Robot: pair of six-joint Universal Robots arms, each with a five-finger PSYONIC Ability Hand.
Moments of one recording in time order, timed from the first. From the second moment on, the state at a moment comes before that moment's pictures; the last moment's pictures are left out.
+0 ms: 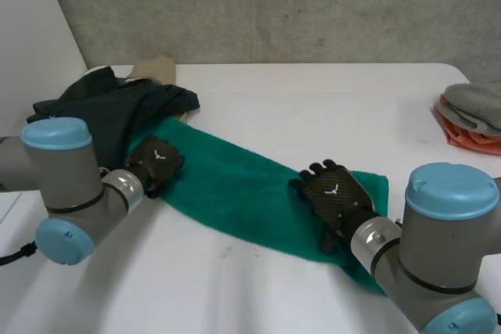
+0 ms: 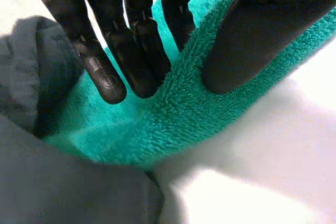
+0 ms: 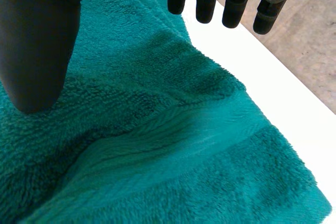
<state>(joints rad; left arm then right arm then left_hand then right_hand) 4.41 -2.22 -1.48 3.33 -1.36 3.96 2.09 -1.14 1.77 -0.24 1.43 2.65 1.15 1.19 1.19 1.19 0.97 0.23 0.21 0.22 0.22 0.04</state>
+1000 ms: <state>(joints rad) 4.40 -2.21 -1.34 3.52 -1.41 3.65 1.92 -1.34 1.79 -0.29 1.56 2.71 0.27 0.26 0.27 0.26 0.08 0.23 0.21 0.22 0.22 0.04</state>
